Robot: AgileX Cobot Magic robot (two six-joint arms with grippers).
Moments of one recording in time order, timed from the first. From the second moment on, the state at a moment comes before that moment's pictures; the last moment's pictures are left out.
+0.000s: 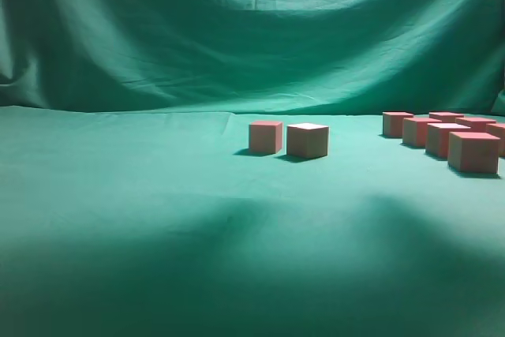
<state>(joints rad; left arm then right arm) -0.01 -0.01 0.02 -0.09 0.35 -0.02 0.45 1.76 -1.66 -0.04 1.25 0.14</state>
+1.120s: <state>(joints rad) -0.01 -0.01 0.02 -0.09 0.35 -0.02 0.32 1.83 -1.14 -0.07 0.85 0.34</state>
